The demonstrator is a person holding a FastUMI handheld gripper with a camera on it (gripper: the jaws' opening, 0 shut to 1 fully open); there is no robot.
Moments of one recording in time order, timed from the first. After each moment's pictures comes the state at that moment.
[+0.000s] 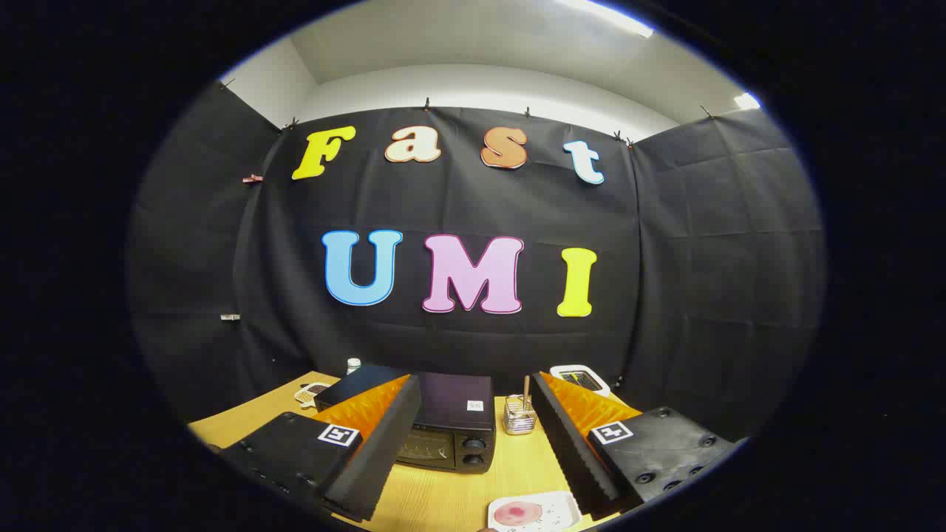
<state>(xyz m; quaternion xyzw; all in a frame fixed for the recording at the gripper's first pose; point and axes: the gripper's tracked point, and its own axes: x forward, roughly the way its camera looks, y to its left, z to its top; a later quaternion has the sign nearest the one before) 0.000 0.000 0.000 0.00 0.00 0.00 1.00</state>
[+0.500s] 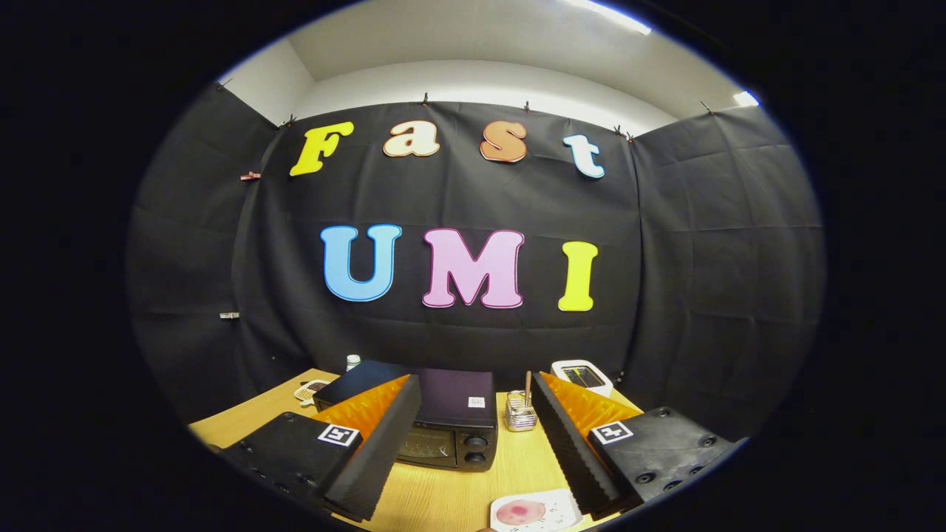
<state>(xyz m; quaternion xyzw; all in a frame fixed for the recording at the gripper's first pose) 0.008 0.002 -0.008 0.00 0.01 0.00 1.00</state>
